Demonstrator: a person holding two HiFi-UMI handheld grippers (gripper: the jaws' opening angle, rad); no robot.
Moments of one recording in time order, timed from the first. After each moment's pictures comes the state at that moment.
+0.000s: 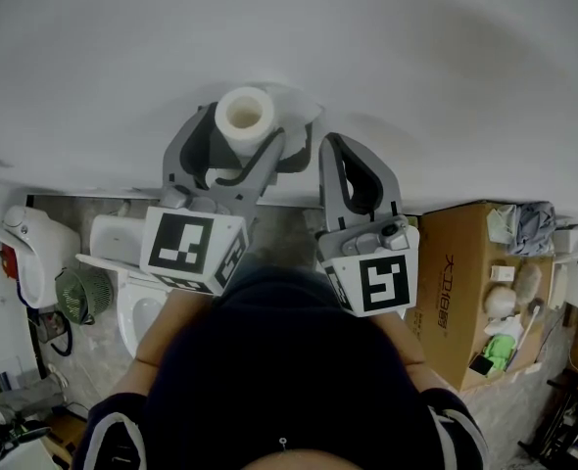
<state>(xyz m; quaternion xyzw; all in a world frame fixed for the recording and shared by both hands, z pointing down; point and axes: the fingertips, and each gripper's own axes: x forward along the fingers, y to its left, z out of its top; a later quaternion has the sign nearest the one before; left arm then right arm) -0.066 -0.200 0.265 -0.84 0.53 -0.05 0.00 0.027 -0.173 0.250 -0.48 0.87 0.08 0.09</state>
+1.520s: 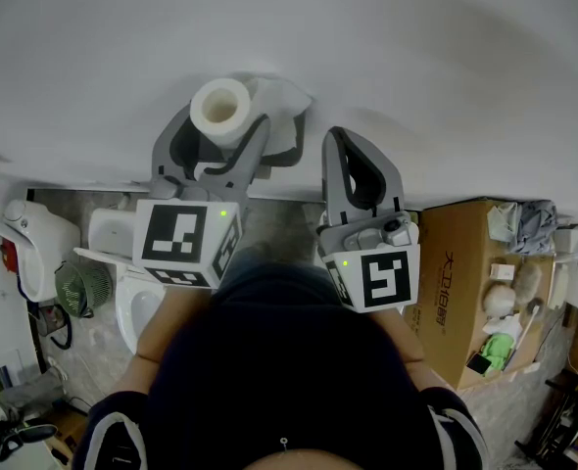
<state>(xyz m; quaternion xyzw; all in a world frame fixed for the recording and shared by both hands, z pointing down) -0.066 -0.205 0.267 -0.82 0.57 -0.09 0.01 0.048 -0.176 0.258 -0.49 0.87 0.07 0.08</state>
